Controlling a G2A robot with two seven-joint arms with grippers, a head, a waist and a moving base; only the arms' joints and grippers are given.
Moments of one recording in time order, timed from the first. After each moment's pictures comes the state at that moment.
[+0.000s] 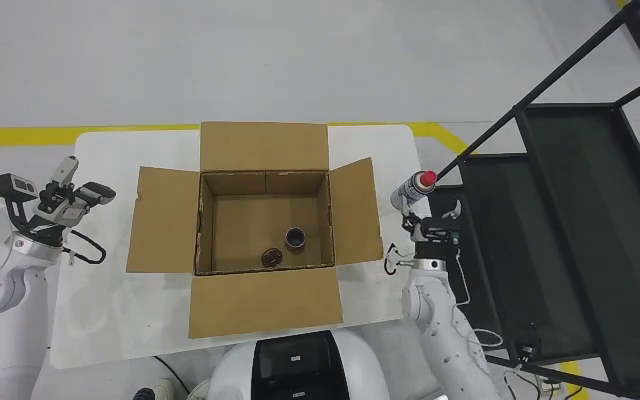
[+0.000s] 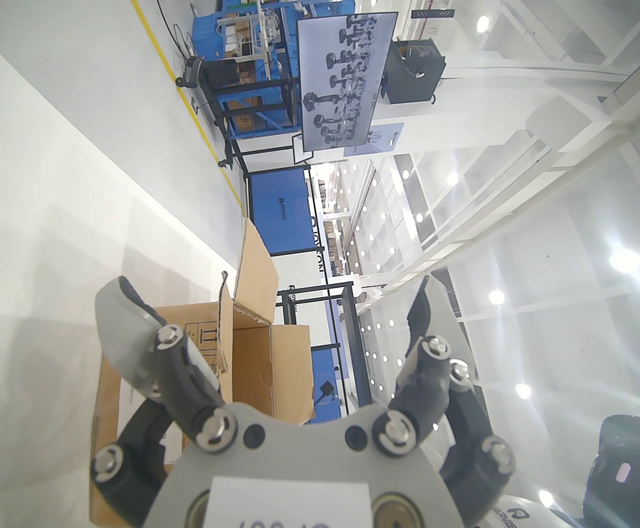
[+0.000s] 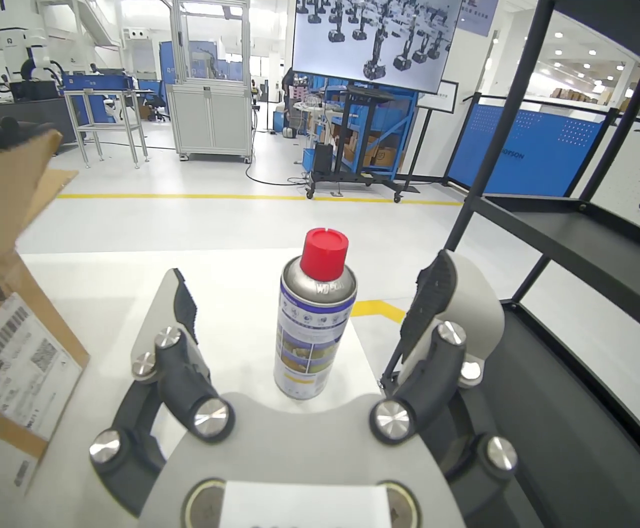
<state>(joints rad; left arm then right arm) 1.29 -0.97 -1.71 -1.27 -0.54 -0.36 -0.81 -1.62 -1.43 1.50 -1.48 -1.35 0.21 -0.59</state>
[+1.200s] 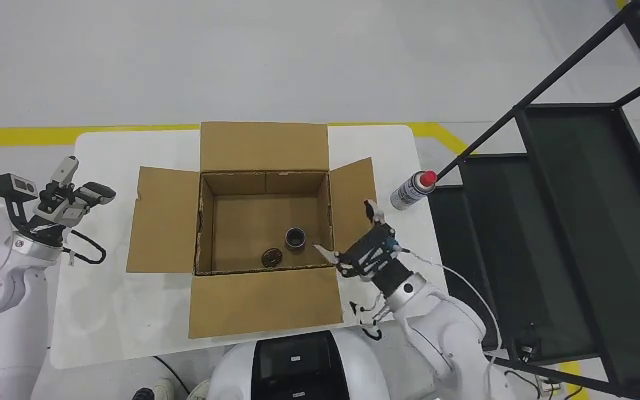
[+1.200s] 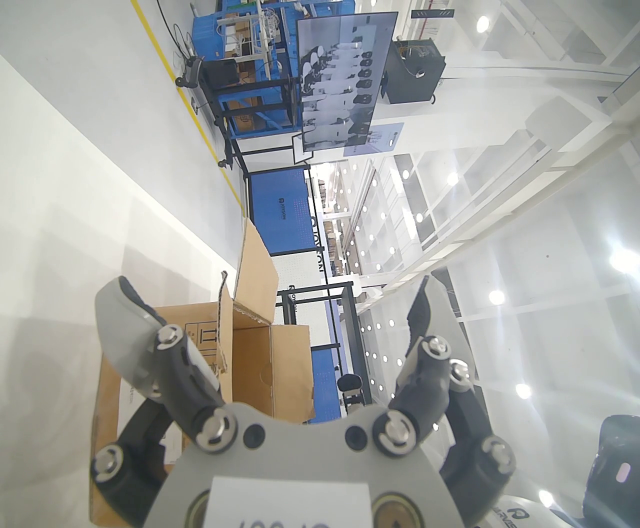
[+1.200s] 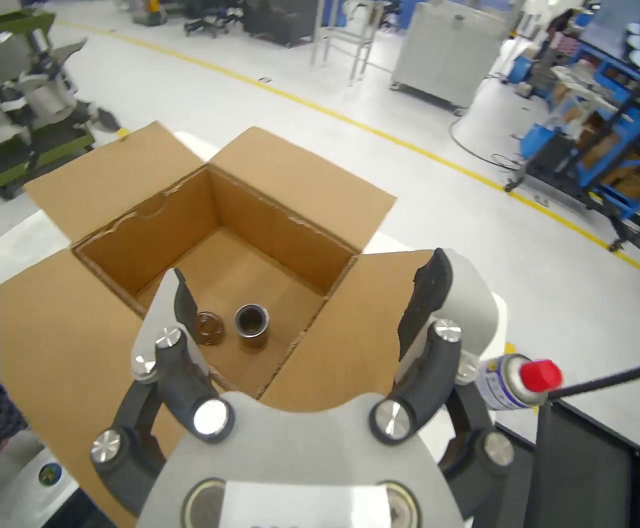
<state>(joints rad) 1.29 -0.97 -1.71 -1.27 -0.54 -0.36 -0.81 -1.85 -1.39 1.31 -2.26 -1.63 -0.31 0.26</state>
